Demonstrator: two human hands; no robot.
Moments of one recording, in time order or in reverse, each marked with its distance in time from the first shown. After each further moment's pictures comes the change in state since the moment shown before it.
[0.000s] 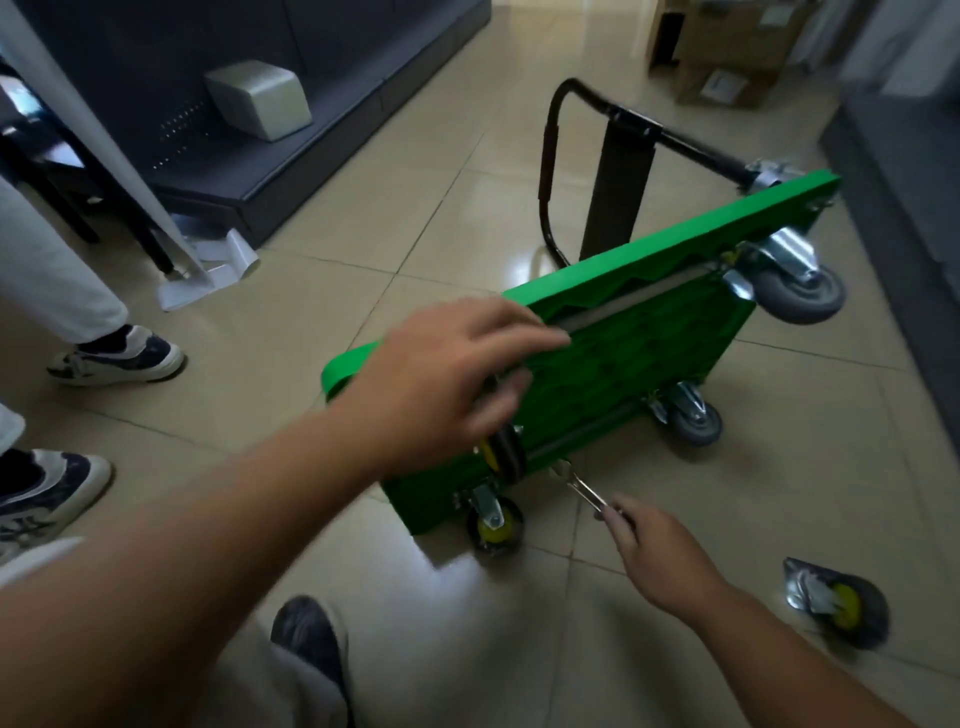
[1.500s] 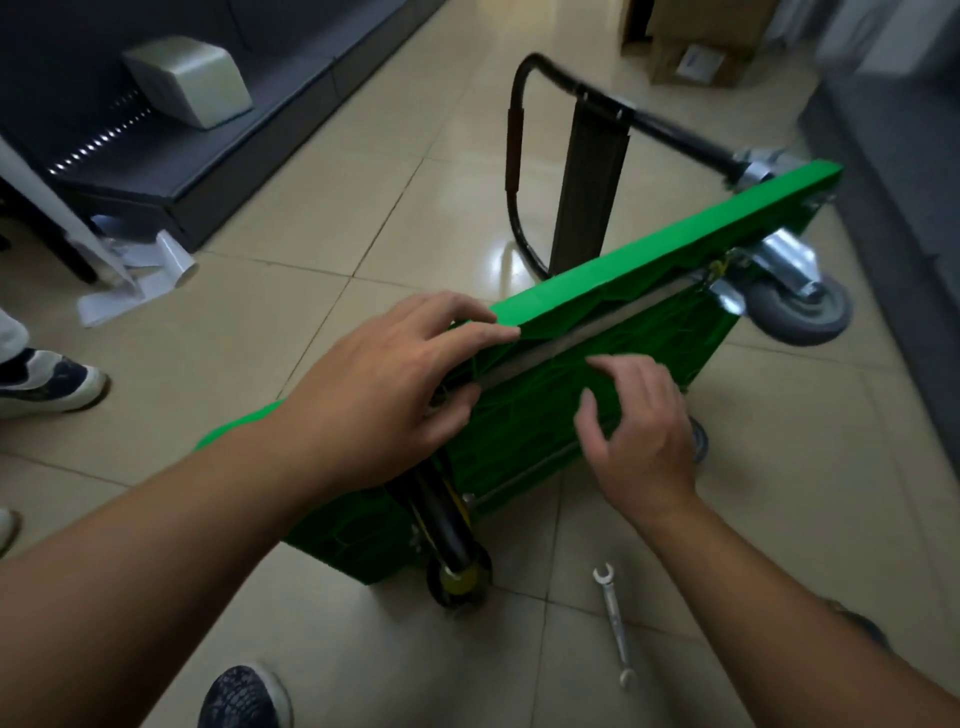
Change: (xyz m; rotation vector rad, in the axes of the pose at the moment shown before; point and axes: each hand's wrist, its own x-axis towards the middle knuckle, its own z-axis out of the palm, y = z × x) left_hand 0.062 -0.036 0.034 -0.033 -0.073 -0.064; right_hand 0.121 -0.044 -0.063 -0.137 0.775 -0.451
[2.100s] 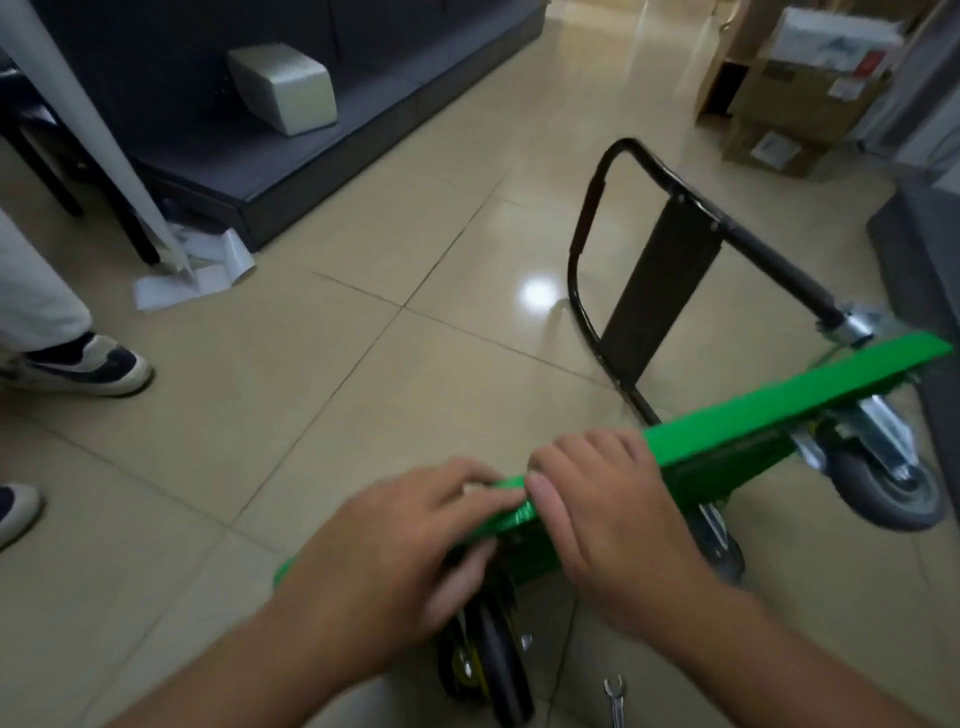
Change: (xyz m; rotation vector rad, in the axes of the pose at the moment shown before) left_hand -0.044 -0.041 -0.001 -0.213 0.073 -0.163; right_hand 0.093 -0.103 -0.006 -0.239 -0.545 -0.383
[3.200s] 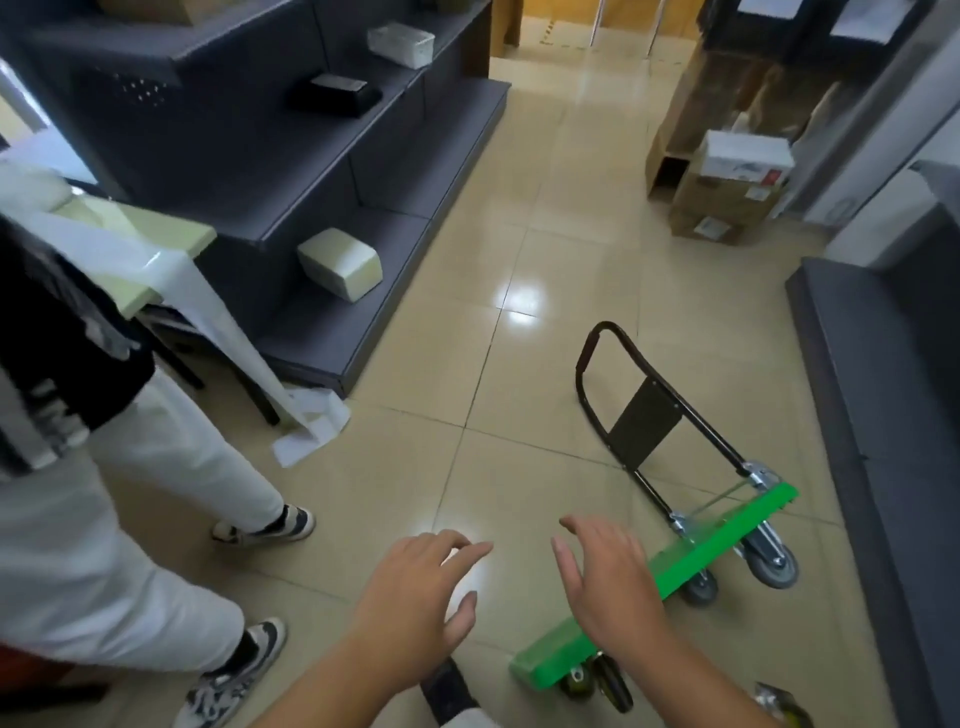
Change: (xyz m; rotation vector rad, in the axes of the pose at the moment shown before) left_hand 0.045 -0.024 -0.487 0.061 -0.243 -0.101; right_hand 0.215 -0.197 -0.351 0.268 -0.260 0.614
